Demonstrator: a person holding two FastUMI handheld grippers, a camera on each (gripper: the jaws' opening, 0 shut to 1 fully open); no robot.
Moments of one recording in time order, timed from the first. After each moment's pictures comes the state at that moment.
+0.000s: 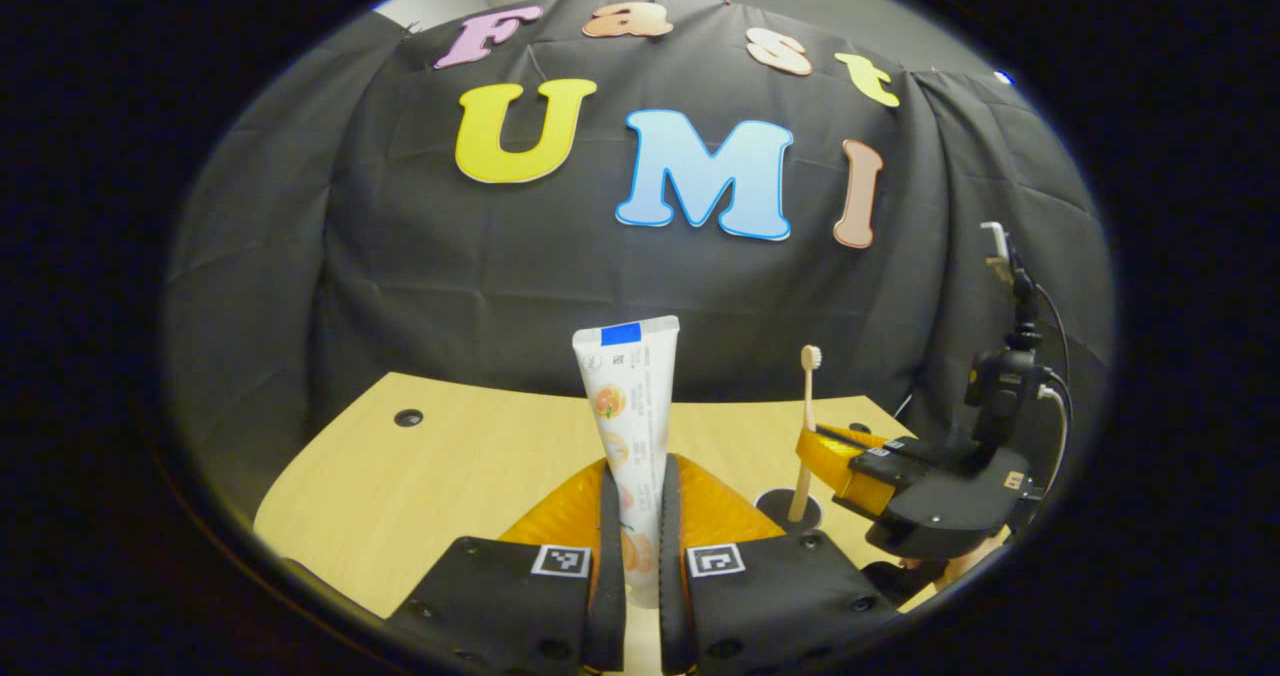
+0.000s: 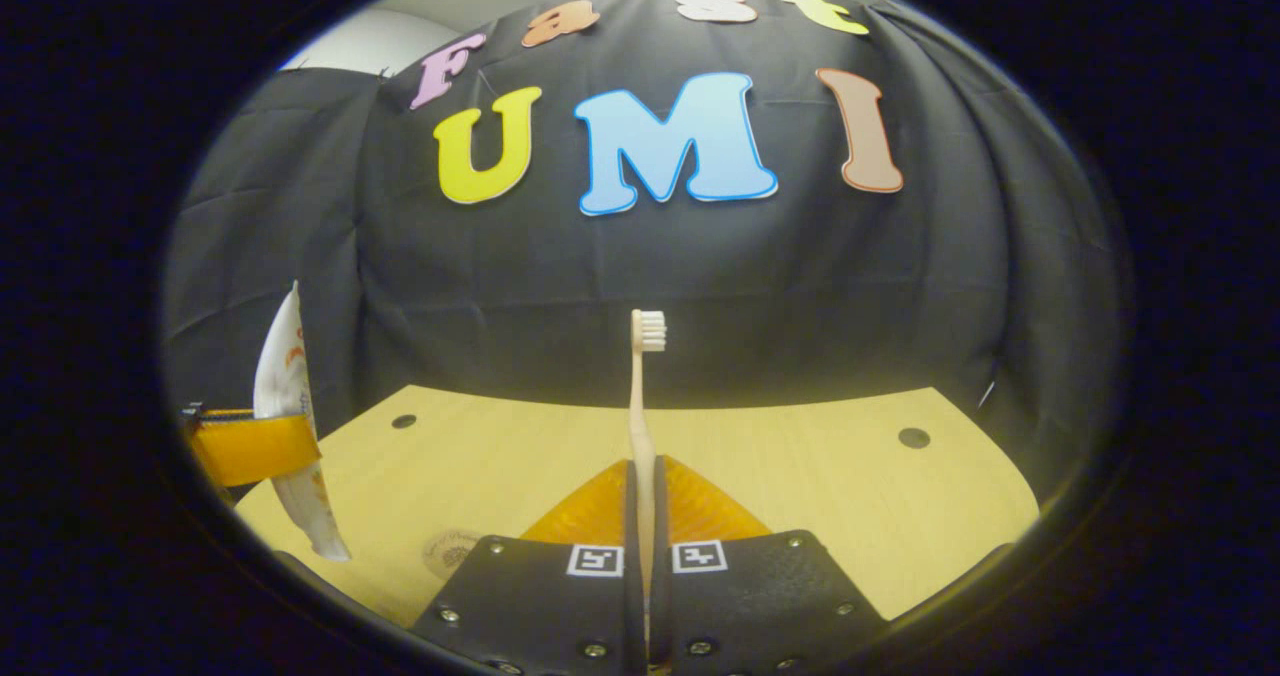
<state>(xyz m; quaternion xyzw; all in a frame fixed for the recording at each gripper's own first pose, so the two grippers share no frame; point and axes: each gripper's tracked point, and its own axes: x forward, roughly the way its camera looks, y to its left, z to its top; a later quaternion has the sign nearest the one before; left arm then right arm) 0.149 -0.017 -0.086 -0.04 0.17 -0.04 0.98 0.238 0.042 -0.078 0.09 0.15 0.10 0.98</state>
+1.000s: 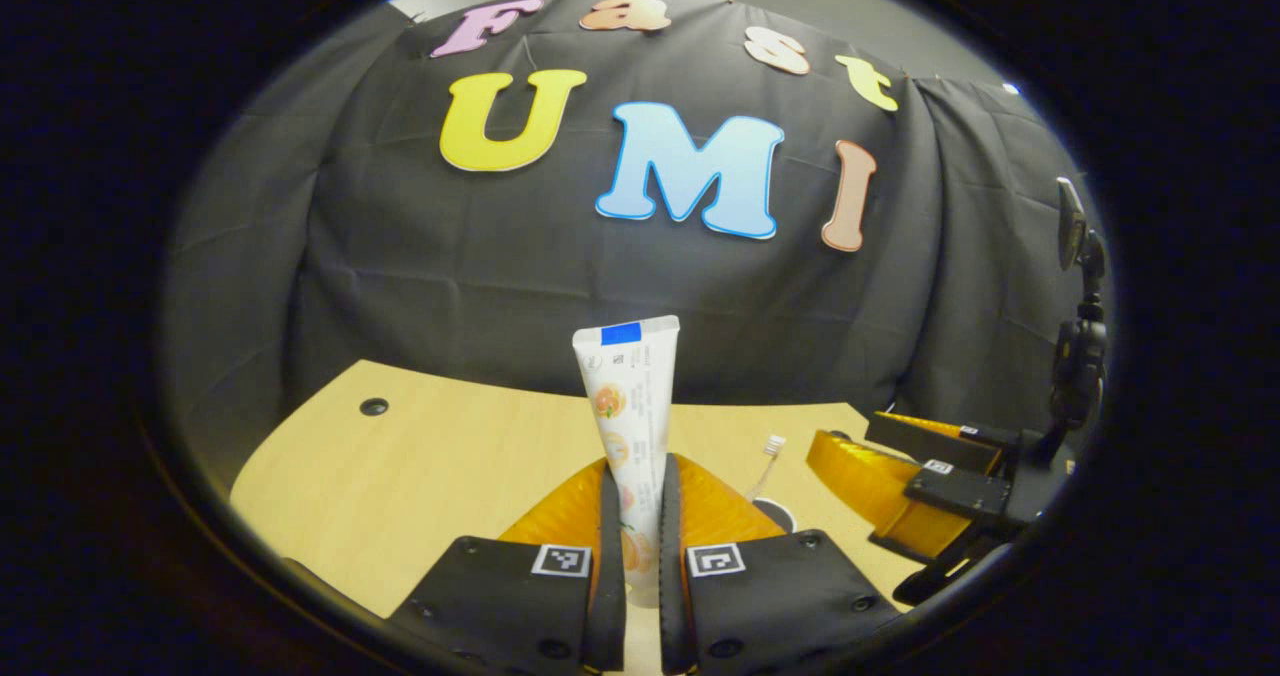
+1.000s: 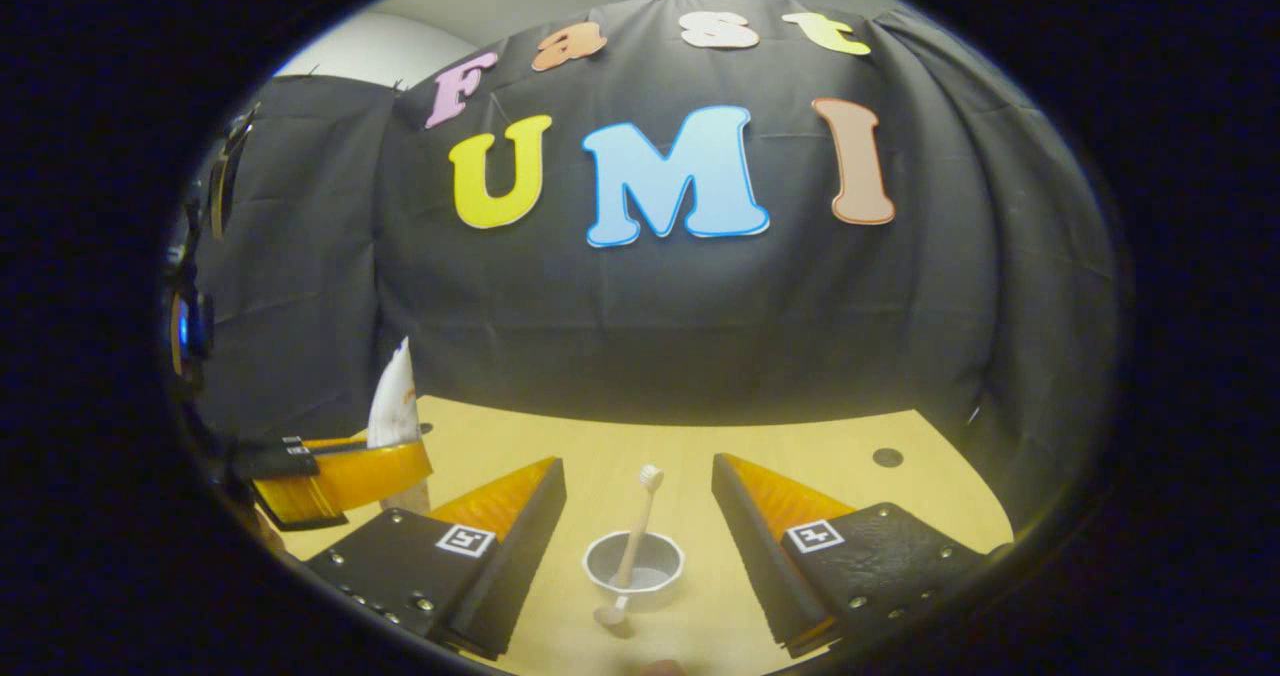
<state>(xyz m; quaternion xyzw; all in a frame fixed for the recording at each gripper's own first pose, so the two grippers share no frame) 0.176 -0.061 -0.098 -0.07 0.16 -0.07 0.98 0.194 0.001 -0.023 0.09 0.10 0.10 0.99</state>
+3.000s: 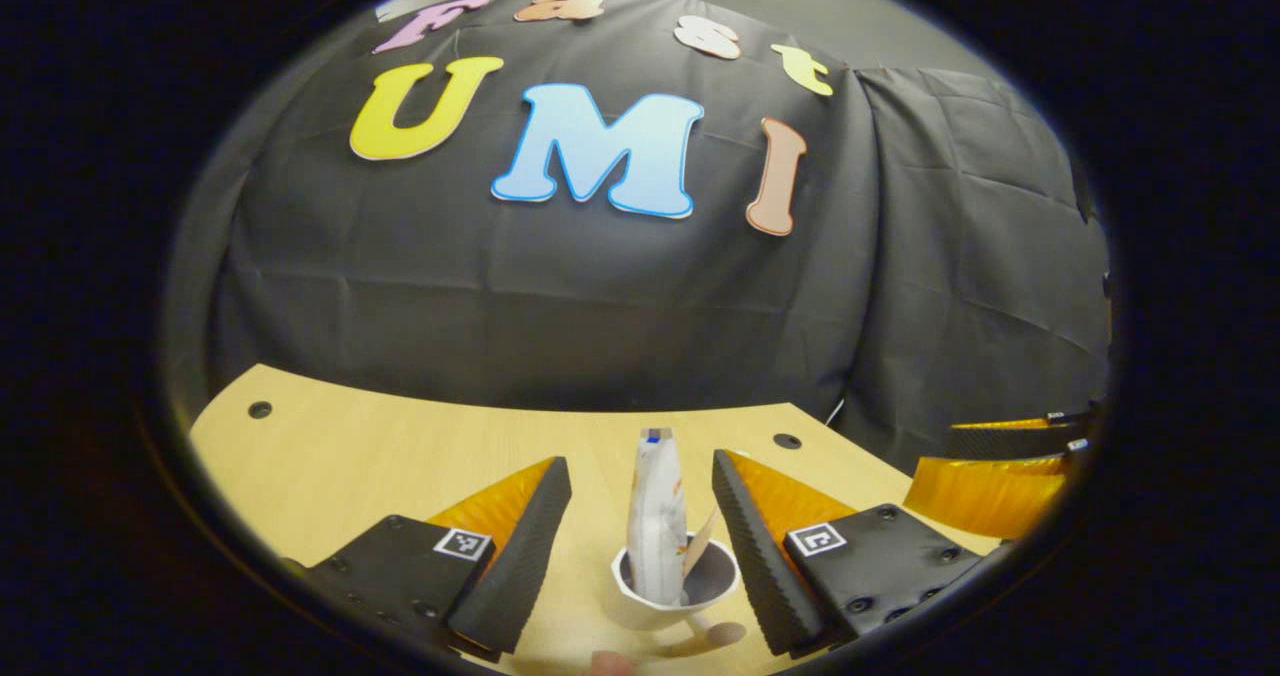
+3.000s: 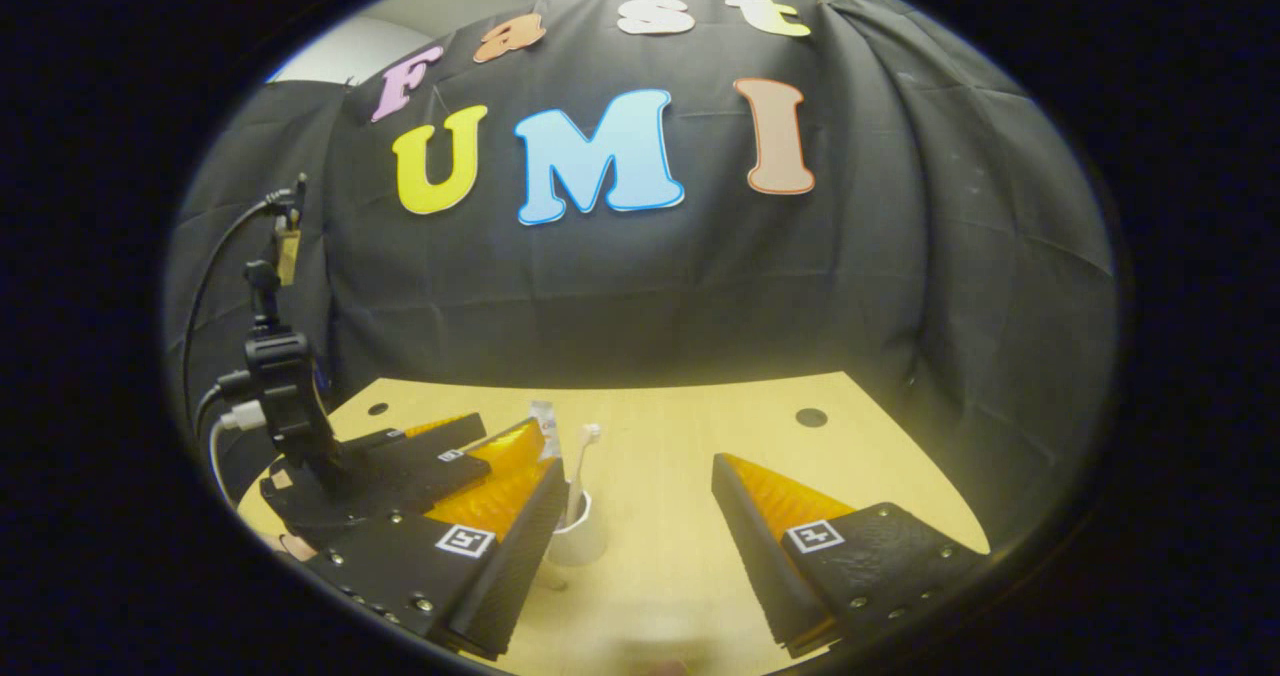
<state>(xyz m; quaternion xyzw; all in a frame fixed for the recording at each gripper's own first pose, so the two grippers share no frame) 0.238 -0.161 -0.153 -0.06 0.12 -0.15 0.98 0.151 -0.057 -0.059 0.10 0.17 0.04 0.98</state>
